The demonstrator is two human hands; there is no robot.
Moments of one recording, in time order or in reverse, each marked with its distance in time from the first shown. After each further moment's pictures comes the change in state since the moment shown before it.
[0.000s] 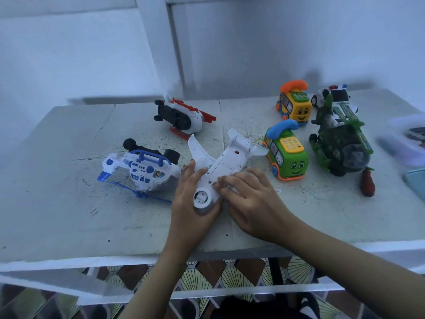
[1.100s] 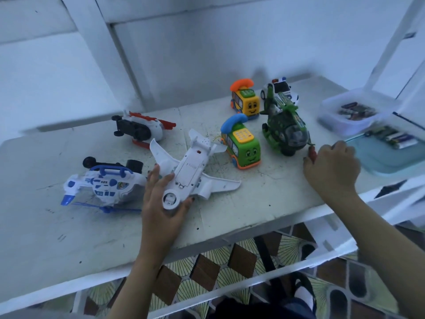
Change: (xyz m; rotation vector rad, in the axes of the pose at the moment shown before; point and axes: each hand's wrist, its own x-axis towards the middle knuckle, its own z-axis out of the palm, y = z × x) left_hand -0.002 0.009 0.000 0.042 -0.044 0.059; right_hand -0.106 0.104 -0.072 -0.507 -0.100 1.215
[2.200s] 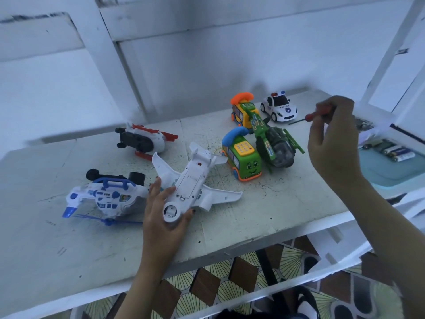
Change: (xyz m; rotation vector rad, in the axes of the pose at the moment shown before) left_hand 0.001 -0.006 0.001 -0.010 0.021 -0.002; right_hand 0.039 -0.027 -0.057 0.853 0.340 -0.344
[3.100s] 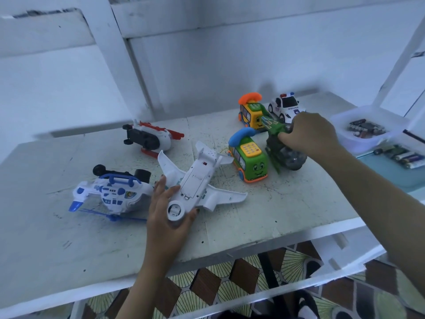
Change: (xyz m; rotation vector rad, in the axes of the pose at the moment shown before) left_hand 0.000 0.003 0.000 -0.021 -0.001 -0.044; right_hand 0.044 -0.002 0.044 -0.615 -0.619 0.243
